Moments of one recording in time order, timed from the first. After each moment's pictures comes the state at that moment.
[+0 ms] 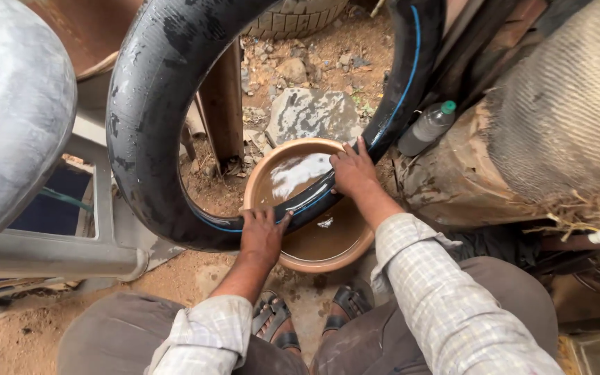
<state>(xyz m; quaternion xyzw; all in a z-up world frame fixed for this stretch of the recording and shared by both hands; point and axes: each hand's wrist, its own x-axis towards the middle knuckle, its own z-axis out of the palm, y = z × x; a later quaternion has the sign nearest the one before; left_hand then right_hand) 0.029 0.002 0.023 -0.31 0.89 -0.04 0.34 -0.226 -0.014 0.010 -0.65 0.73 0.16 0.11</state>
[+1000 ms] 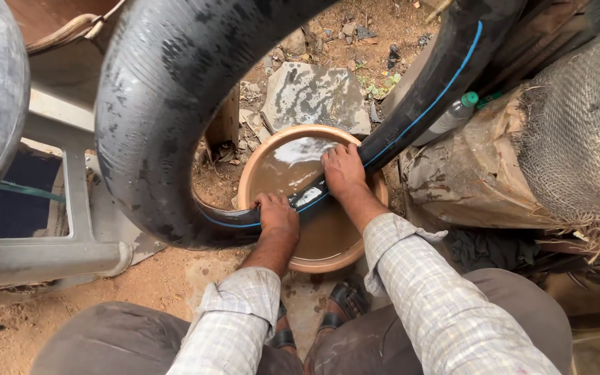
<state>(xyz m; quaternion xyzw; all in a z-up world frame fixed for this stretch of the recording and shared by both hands) -0.034 -0.025 -0.011 -0.32 0.83 0.05 0.44 -0.216 -0.030 -0.082 -0.69 0.70 0.20 -0.02</state>
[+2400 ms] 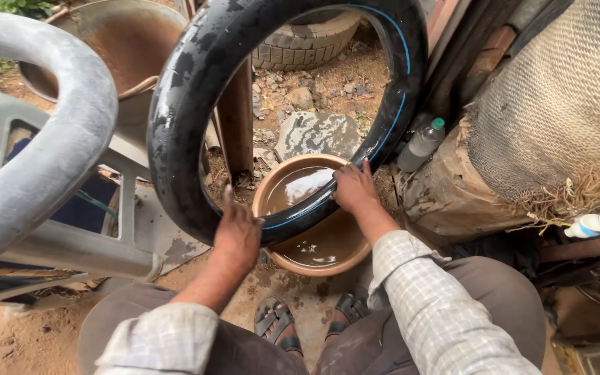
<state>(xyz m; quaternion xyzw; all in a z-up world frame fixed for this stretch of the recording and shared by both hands) 0.058 0.010 0.178 -0.25 0.84 -0.15 0.46 -0.208 0.019 0.042 -0.59 0.79 0.07 0.15</state>
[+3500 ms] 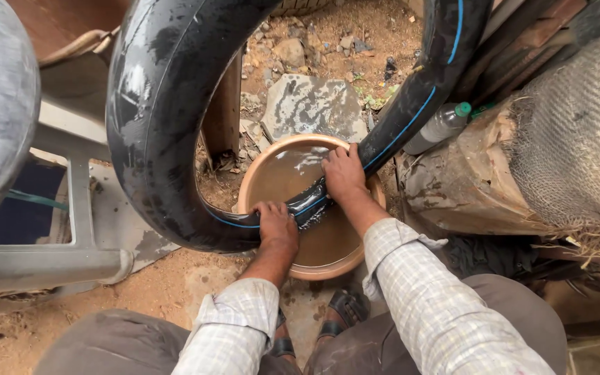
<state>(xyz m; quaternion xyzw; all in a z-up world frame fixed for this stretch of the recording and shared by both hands) -0.030 -0.017 -0.010 -0.32 0.85 0.03 0.42 -0.206 -0.034 -0.016 -0.67 0.71 0.23 0.05</state>
